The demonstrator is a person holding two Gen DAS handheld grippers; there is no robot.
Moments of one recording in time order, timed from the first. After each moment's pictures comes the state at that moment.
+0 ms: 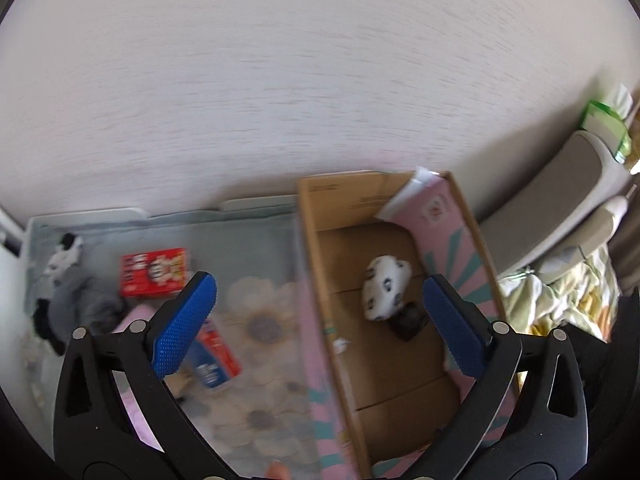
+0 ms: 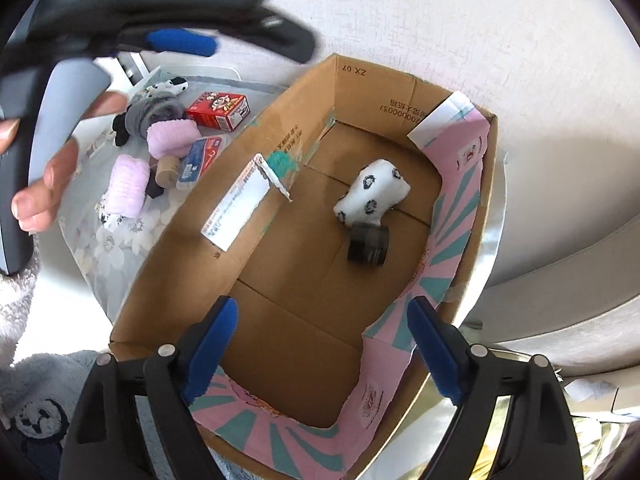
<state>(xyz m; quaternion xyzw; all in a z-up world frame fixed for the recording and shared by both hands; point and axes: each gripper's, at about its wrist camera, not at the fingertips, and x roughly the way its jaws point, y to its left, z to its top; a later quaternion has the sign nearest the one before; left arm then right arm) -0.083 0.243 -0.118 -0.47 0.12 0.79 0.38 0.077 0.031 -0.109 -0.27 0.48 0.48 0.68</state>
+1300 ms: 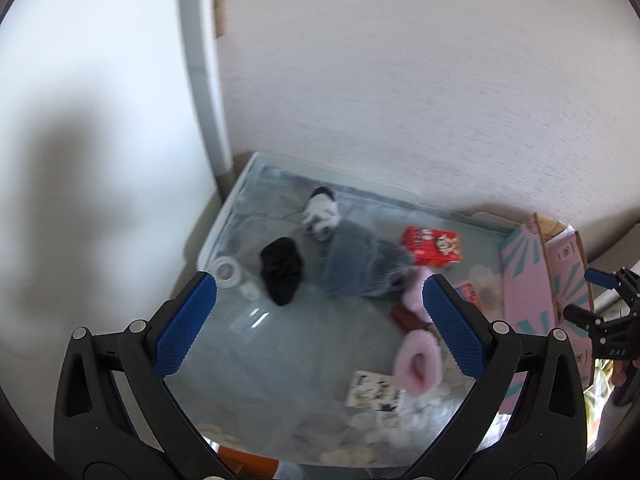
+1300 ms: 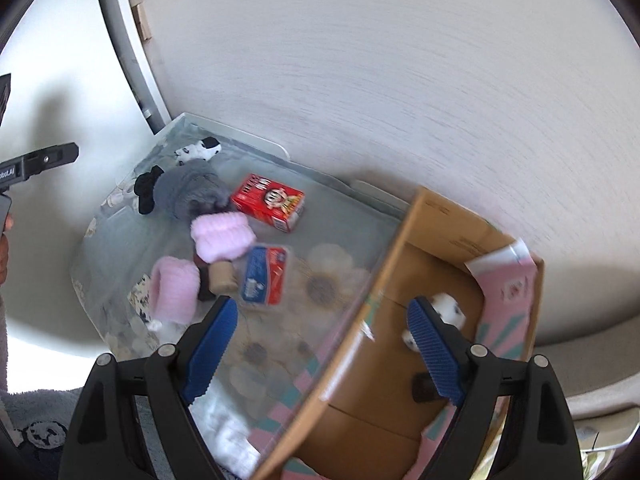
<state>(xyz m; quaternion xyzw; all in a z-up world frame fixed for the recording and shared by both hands) -0.197 -0.066 -0.083 -0.47 0.04 0.86 0.22 0.058 0.170 -0.047 -0.22 0.47 0.40 0.75</state>
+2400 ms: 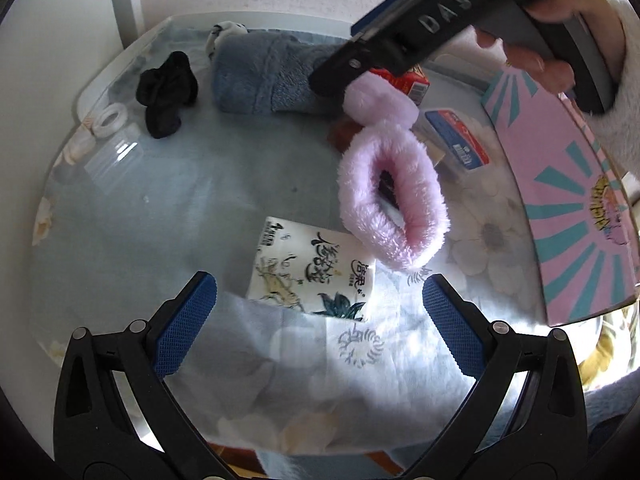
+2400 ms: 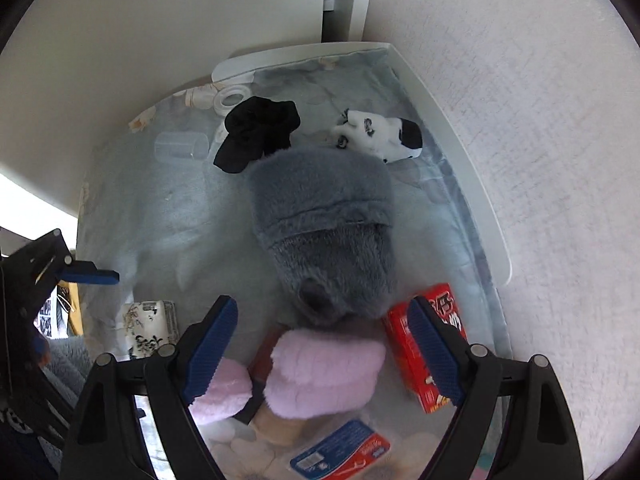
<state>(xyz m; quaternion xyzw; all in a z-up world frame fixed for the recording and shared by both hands) -0.075 -0.015 -0.248 -0.51 0.08 0.81 0.29 0.041 0.379 -0.141 -0.43 0.42 0.58 0.56</state>
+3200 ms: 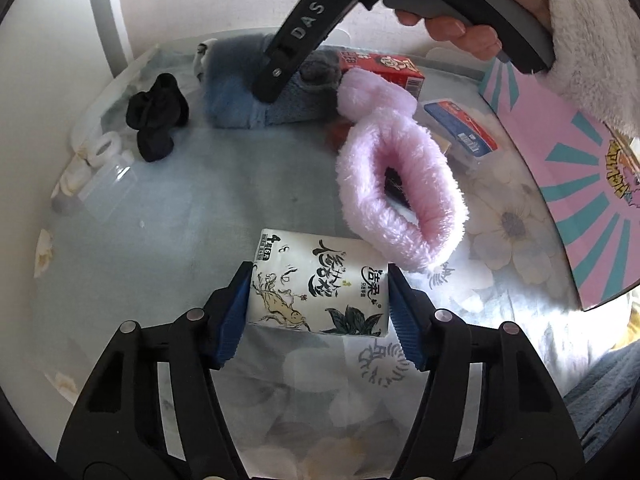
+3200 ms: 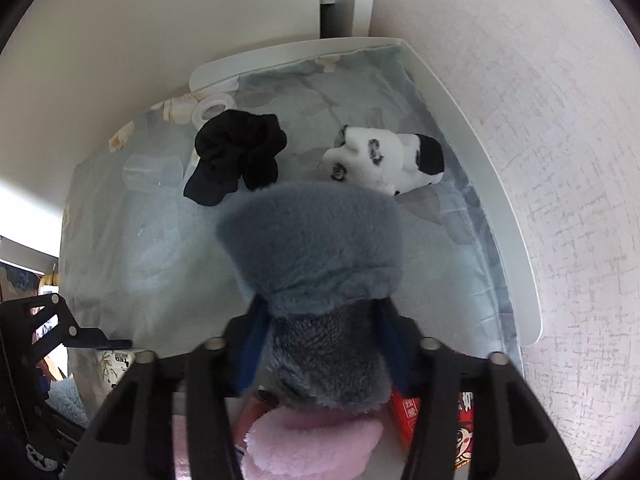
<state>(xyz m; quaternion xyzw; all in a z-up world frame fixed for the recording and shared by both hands) -0.068 -0.017 -0.254 -0.46 0.12 0.82 0.31 0.044 0.419 -0.167 -0.40 0.43 0.59 0.55</state>
